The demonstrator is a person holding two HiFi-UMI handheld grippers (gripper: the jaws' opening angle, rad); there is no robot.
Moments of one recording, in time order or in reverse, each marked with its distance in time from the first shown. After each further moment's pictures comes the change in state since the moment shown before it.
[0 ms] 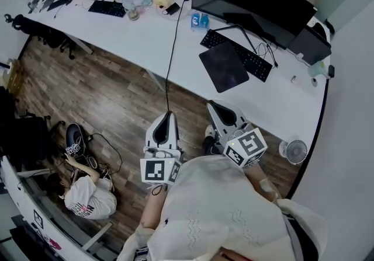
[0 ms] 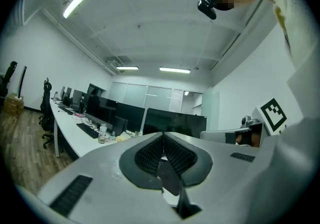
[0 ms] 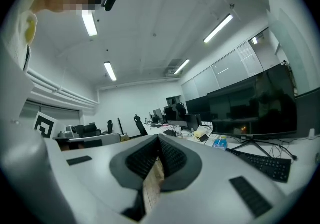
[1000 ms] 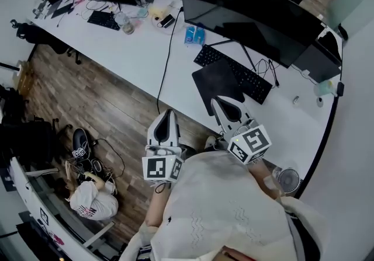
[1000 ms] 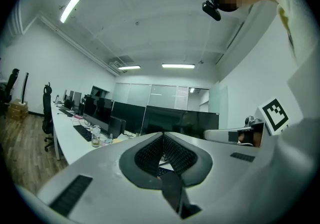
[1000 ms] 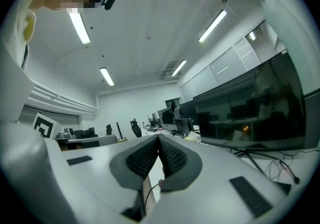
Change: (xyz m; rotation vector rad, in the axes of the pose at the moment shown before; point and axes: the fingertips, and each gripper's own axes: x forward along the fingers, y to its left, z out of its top) left arm 0.152 -0.037 -0.009 0.032 0.014 0.086; right arm 0.030 -0.166 0.038 0.033 -0.030 0.035
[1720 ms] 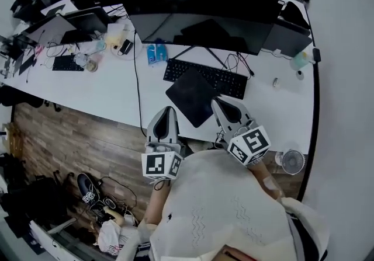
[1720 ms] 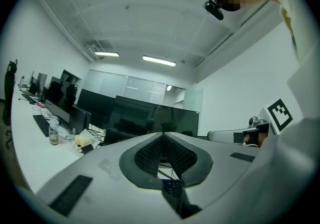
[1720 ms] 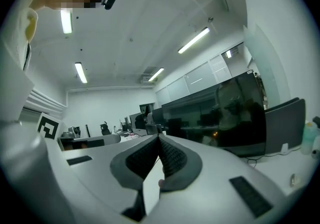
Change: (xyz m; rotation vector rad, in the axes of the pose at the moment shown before) left arm 0.108 -0.048 -0.013 -0.034 0.051 -0.335; right arm -0.031 -0.081 0.015 0.012 -0.058 -0.335
